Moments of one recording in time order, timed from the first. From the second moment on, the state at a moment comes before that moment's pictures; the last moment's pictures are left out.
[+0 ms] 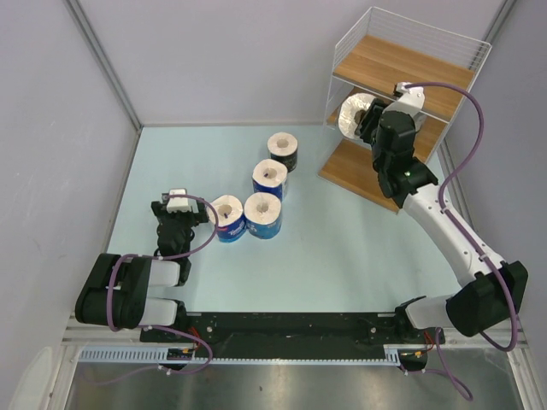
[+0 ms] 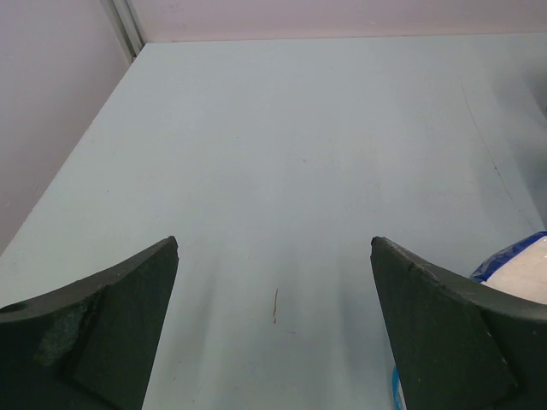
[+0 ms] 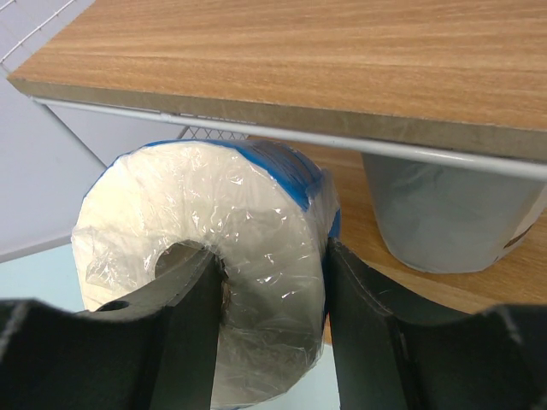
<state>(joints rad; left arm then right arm) -0.11 1.36 0.14 1.19 -0.22 0.07 0.40 1.35 1.32 -0.06 0.50 0.33</state>
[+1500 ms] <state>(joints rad) -0.11 1.36 0.14 1.19 -0.22 0.07 0.40 1.43 1.32 0.08 0.70 0.27</state>
